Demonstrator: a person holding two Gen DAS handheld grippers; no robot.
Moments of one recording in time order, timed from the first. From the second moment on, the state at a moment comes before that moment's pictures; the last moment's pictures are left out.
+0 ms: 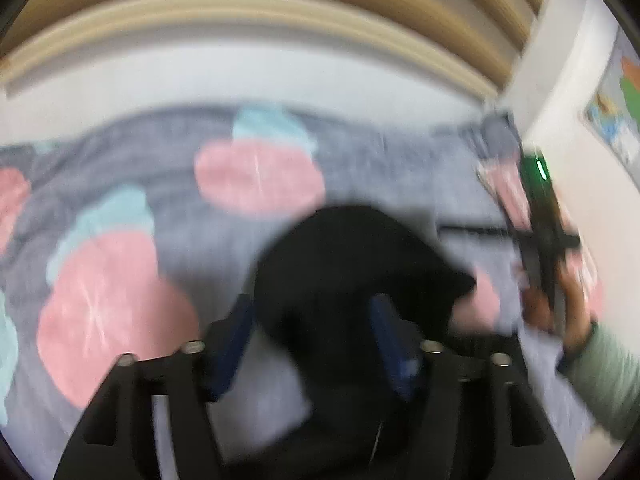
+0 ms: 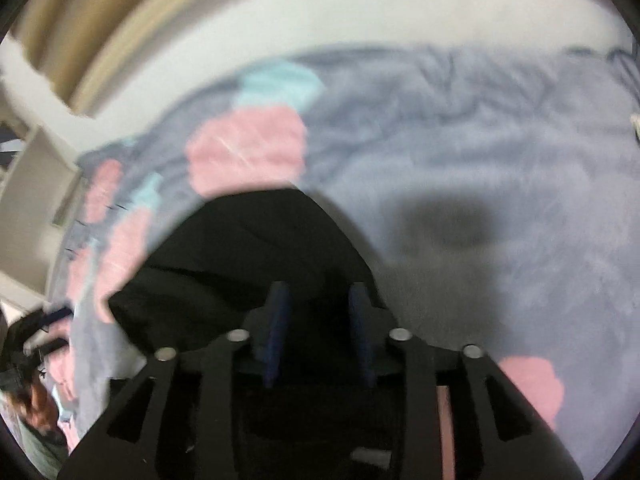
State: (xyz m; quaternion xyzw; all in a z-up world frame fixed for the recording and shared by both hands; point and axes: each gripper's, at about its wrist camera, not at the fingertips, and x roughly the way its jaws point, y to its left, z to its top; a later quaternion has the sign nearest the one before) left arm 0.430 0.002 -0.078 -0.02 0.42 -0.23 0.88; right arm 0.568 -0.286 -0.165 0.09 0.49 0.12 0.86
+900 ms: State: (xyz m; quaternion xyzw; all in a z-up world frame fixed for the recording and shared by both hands) left arm 0.477 0.000 -0.131 -0.10 0.44 -0.23 0.87; right arm 0.589 -0.209 -0.171 -0.01 0.50 0.20 0.84
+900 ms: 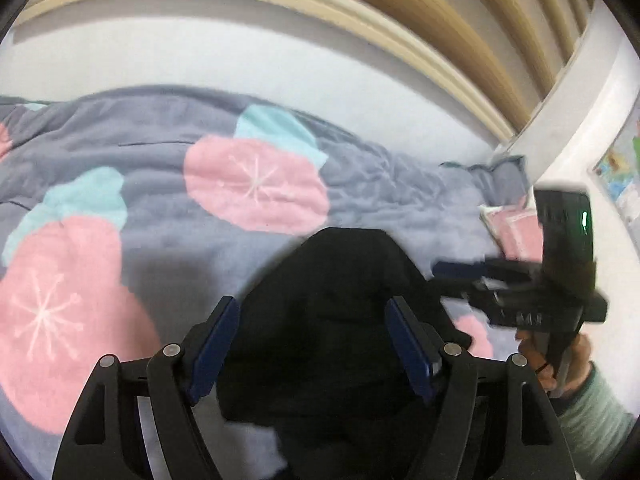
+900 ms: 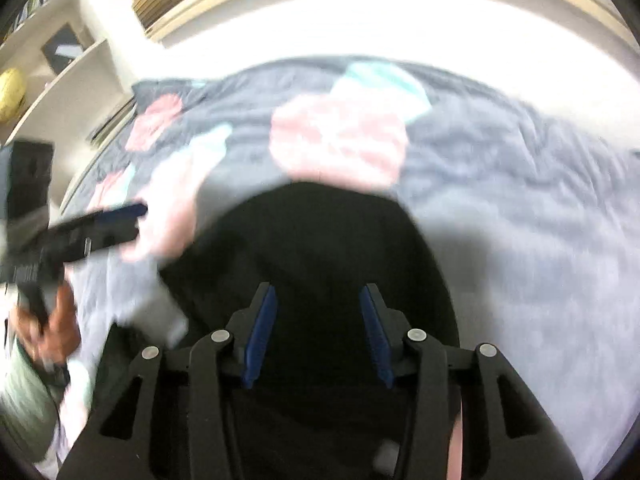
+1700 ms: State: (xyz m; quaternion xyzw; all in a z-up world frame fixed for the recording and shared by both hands) left arm 0.451 0.004 -0.177 -0.09 0.49 -0.20 0.84; right arm 0.532 -0.272 -0.216 -0.02 0.56 0.11 0.82
